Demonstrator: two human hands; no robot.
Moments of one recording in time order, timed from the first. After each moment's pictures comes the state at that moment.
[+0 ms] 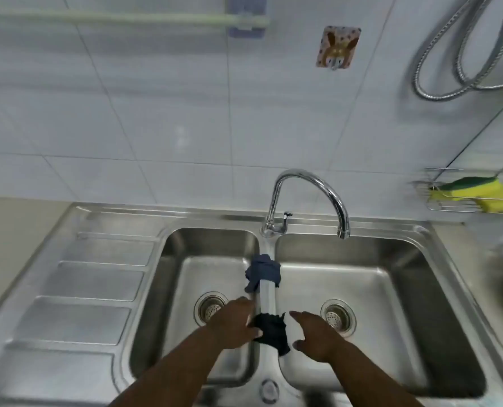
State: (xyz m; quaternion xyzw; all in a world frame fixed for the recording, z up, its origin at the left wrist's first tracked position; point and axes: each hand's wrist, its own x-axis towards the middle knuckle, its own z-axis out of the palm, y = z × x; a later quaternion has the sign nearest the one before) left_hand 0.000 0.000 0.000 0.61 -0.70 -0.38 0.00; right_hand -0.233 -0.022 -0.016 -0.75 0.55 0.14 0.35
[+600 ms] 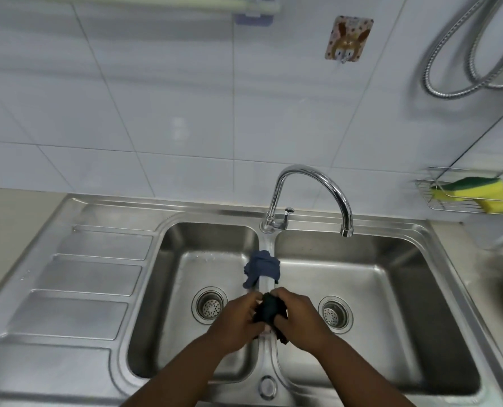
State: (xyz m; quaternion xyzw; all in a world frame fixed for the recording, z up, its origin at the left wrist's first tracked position) left_hand -0.007 0.012 0.007 0.60 -0.63 -0.44 0.22; right_hand -0.188 -0.022 0.034 -0.75 0.52 -0.11 0.40
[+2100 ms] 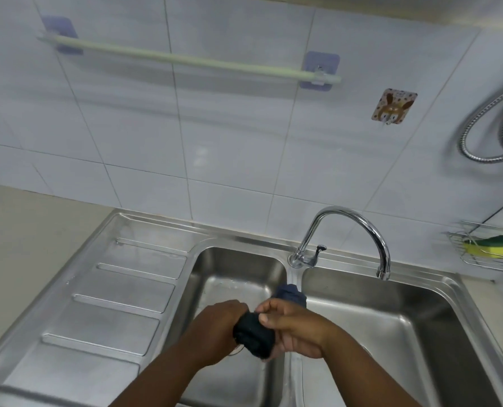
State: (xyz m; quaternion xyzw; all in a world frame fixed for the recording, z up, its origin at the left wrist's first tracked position) left_hand 0.091 0.030 0.090 0.61 -0.74 -0.23 0.18; right_hand -0.101 -0.044 0.106 -0.44 0.37 -0.04 0.82
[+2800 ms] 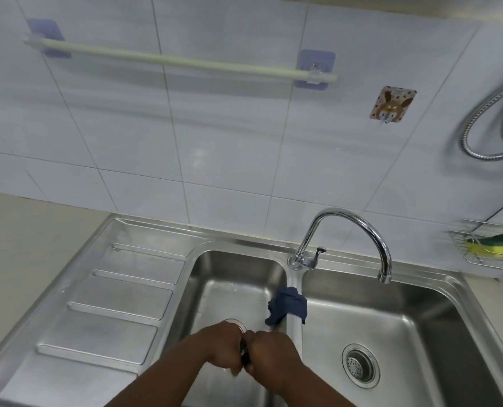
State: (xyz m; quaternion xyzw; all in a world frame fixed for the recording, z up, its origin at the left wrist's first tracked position) left_hand 0.086 -0.006 0.038 0.60 -0.66 -0.43 -0.11; right_hand -0.070 -0.012 0.031 -0.91 0.39 0.09 0.11
